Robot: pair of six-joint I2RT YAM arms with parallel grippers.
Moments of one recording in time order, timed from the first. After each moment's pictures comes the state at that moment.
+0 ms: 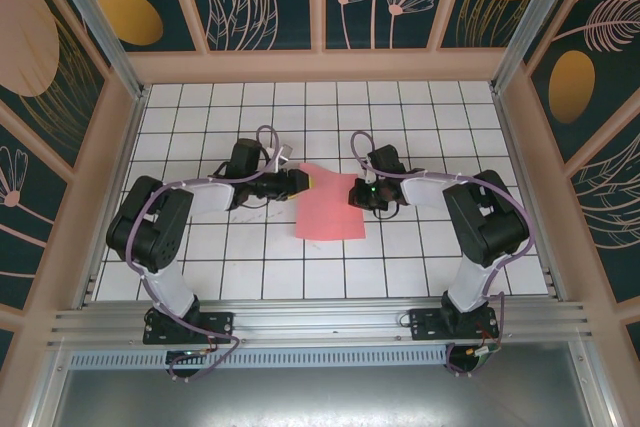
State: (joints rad) left arm -0.41 1.77 0.83 0.27 0.87 -0.75; right arm 0.48 1.77 0.88 -0.16 -0.37 0.58
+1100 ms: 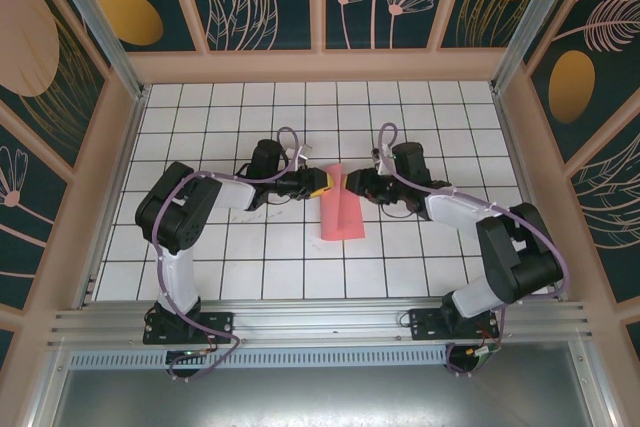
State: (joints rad) left arm -0.50 1.96 0.91 0.53 0.88 -0.98; right arm 0.42 1.51 0.71 0.11 -0.64 0.73
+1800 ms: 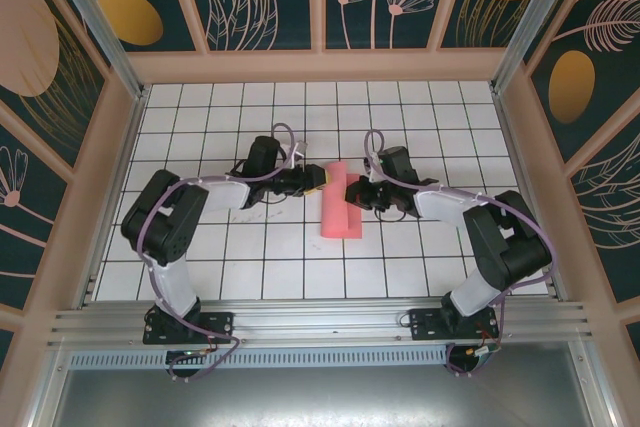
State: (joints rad) left arm -0.50 1.83 0.91 0.32 0.74 -0.83; right arm 0.47 1.59 0.76 -0.02 -0.53 0.70
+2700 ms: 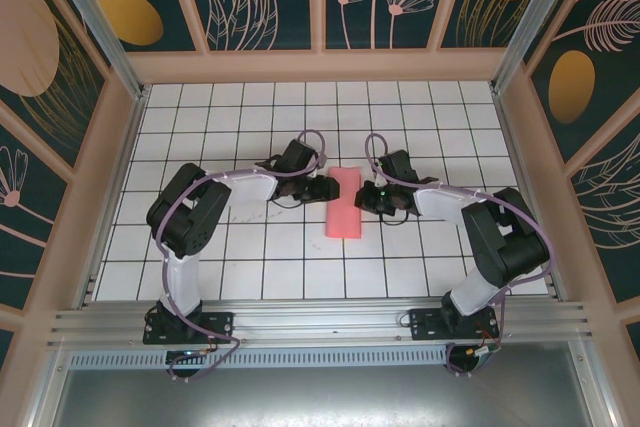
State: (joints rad) left arm -0.64 1.99 1.16 -0.11 0.40 -0.65; right arm 0.46 1.61 0.77 -0.14 -0.38 0.65
